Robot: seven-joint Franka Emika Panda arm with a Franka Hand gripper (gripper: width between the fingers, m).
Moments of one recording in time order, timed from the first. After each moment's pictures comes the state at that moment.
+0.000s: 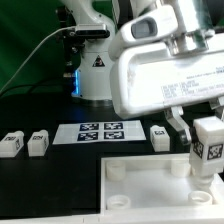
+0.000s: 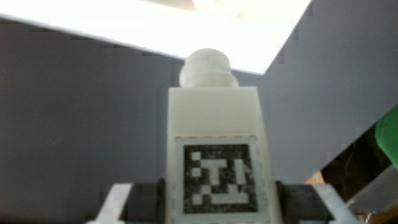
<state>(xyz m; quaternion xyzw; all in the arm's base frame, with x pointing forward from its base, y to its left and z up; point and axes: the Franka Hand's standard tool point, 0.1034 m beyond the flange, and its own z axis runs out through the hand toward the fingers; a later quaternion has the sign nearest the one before) 0.642 0.119 0.116 -0.96 -0.14 -0.25 0.05</state>
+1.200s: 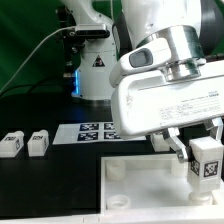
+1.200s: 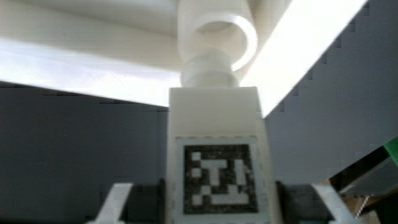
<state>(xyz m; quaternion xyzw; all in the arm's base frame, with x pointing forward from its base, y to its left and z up) 0.629 0.116 0.090 -0.94 -0.14 -0.31 0.05</state>
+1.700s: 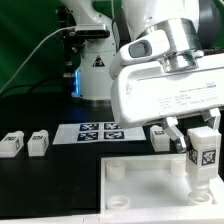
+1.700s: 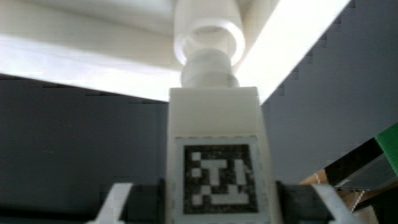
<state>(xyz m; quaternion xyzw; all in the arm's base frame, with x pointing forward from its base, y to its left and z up) 0.614 0.115 0.098 -0.94 -0.14 -0.31 0.05</state>
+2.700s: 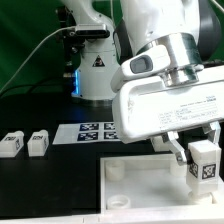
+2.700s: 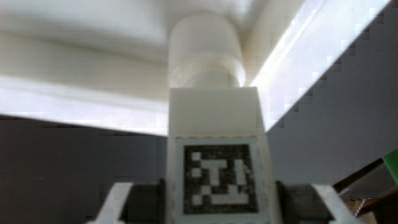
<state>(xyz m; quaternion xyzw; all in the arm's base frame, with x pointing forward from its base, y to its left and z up) 0.618 0.118 0.079 -0.94 -0.14 -0.30 0.05</state>
